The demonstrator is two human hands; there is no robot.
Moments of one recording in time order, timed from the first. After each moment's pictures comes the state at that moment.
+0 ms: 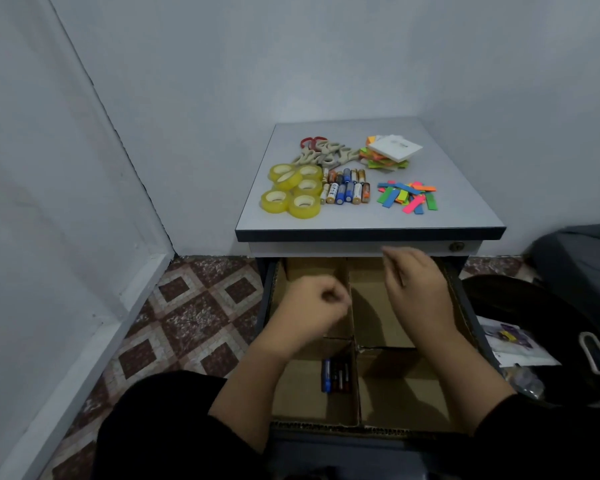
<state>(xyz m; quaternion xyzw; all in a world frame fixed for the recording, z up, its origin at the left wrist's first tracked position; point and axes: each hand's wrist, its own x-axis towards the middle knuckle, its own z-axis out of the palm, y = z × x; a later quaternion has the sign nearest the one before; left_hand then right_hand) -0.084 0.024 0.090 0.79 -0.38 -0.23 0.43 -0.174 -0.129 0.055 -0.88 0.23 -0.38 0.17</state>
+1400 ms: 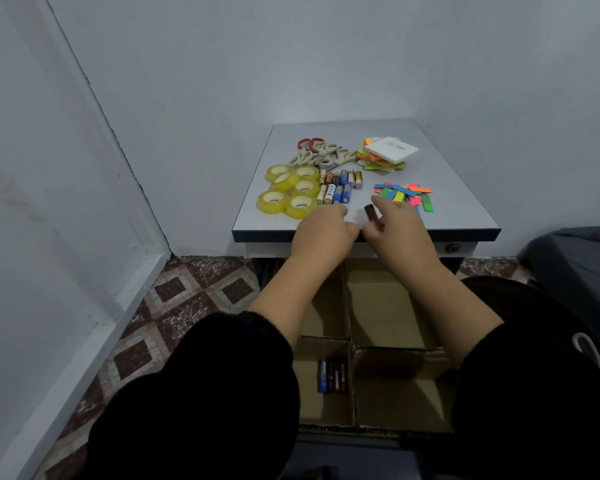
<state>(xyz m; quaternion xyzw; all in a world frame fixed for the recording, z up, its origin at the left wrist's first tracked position) -0.049 -0.055 0.140 0.89 -0.36 -0.04 0.28 -0.124 -0.145 0.124 -0.89 0.30 -0.24 0.23</state>
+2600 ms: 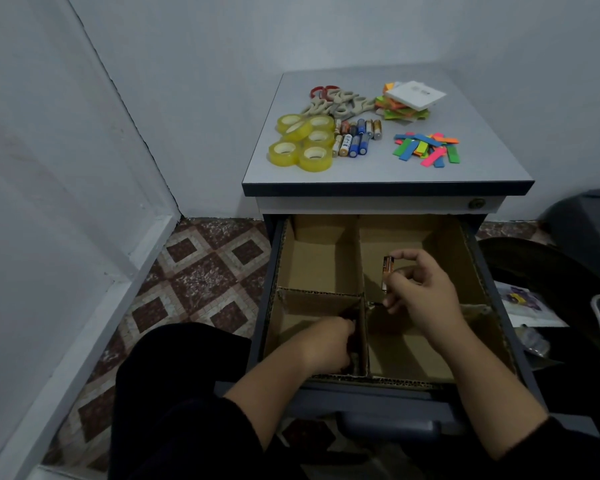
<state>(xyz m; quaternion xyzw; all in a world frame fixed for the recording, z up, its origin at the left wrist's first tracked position) -0.121 0.042 0.021 0.82 -0.42 -0.38 0.11 -0.206 -0.089 0.043 -0.69 0.32 -0.21 0.62</state>
